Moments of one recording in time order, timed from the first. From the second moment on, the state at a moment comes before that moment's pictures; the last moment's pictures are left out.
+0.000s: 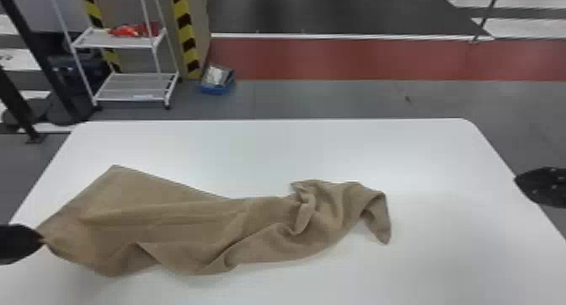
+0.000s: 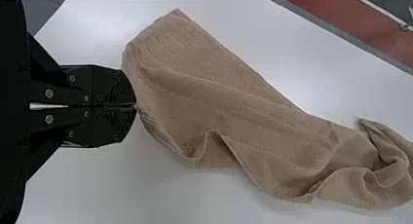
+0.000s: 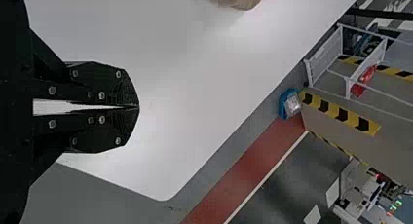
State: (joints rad) left arm 0.25 0.31 0.65 -2.05 -0.67 0.00 -1.57; right arm 0.09 -0.20 -0.54 -2.08 0.68 0.36 1.36
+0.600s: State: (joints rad) left arm 0.26 0.28 0.59 -2.03 -0.68 -0.04 -1.57; right arm 0.03 -0.09 0.03 -2.12 0.82 0.46 1.36
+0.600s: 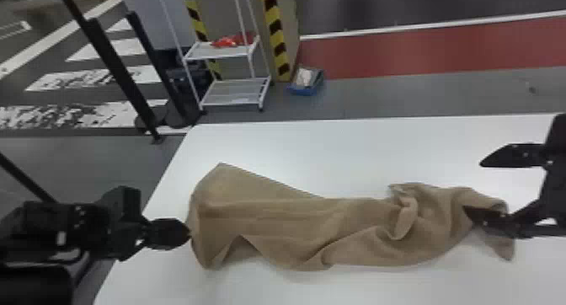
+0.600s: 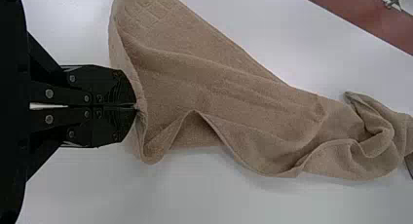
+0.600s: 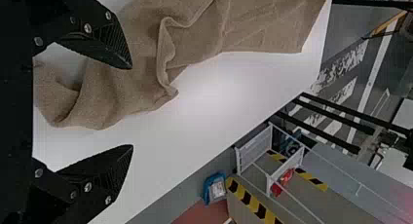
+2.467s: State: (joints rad) left arm 0.24 0.30 0.55 -1.96 -0.69 -0.08 -1.57; right arm -0.32 0.00 0.30 -1.54 1.11 0.41 1.36
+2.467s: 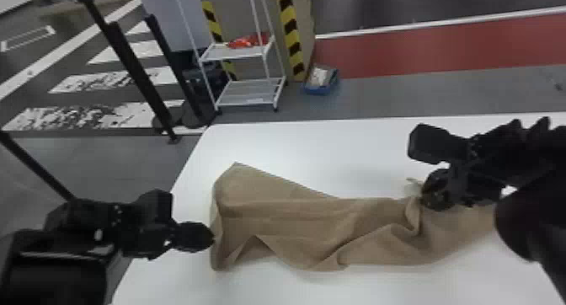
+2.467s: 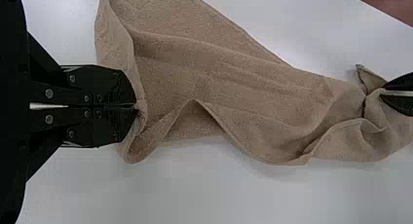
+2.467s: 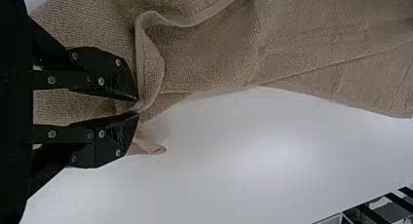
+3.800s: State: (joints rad) left arm 0.23 0.28 0.52 -1.95 -0.71 -0.08 -1.57; right arm 0.41 -0.19 -0.17 -2.41 1.02 0.49 1.36
